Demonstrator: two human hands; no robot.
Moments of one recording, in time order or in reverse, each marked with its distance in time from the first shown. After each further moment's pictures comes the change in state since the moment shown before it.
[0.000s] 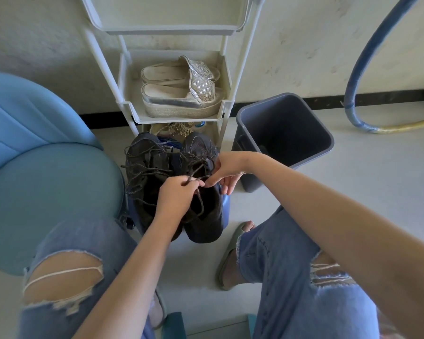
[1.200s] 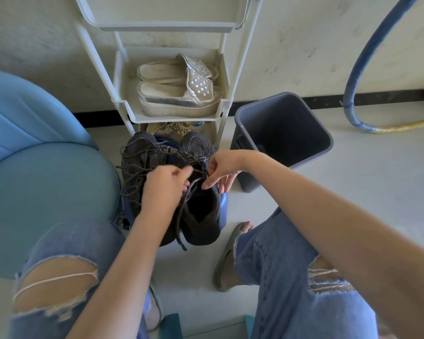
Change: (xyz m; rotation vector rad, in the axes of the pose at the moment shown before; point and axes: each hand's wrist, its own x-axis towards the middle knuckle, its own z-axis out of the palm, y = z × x) left_hand 0.017 0.005 -0.012 0.183 0.086 0.023; right_hand 0.009 0.001 -0.006 -0.107 -0.008 -0.028
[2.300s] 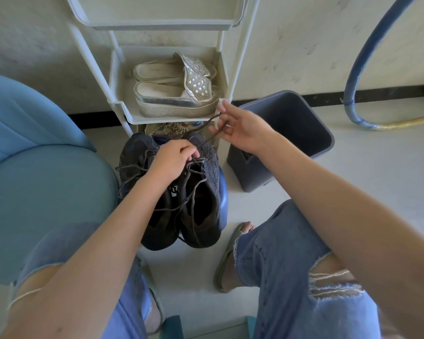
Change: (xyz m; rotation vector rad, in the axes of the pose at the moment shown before) left_hand 0.063 0.017 -0.005 0.136 -0.122 0.325; right_hand -0.023 -0.011 -0.039 1.484 0.363 -0.379
